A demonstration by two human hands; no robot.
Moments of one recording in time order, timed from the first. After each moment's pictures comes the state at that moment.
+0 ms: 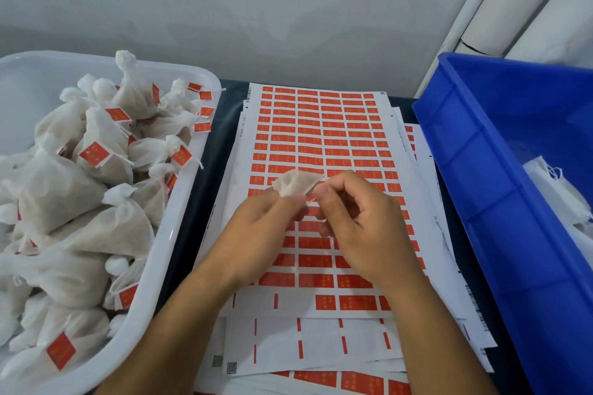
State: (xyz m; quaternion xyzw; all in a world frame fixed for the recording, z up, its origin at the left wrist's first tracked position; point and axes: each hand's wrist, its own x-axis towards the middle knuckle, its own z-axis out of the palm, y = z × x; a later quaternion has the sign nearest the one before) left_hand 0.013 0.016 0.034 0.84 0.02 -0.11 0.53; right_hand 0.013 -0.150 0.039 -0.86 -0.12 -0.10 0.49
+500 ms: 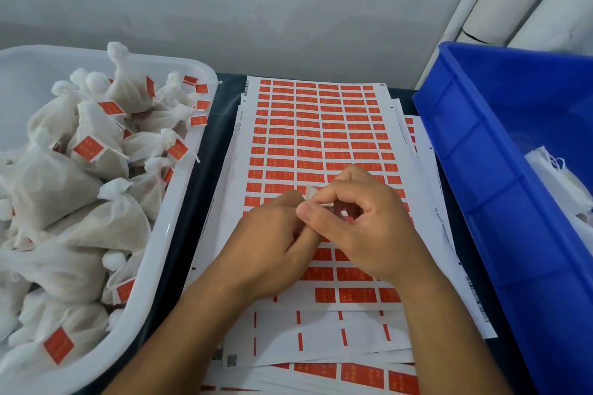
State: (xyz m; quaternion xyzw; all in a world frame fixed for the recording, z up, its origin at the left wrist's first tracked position) left_hand 0.005 0.007 0.022 0.90 -0.17 -0.04 0.40; right_hand 0.007 -0.157 0.048 -0.84 -0.17 -0.04 0.51
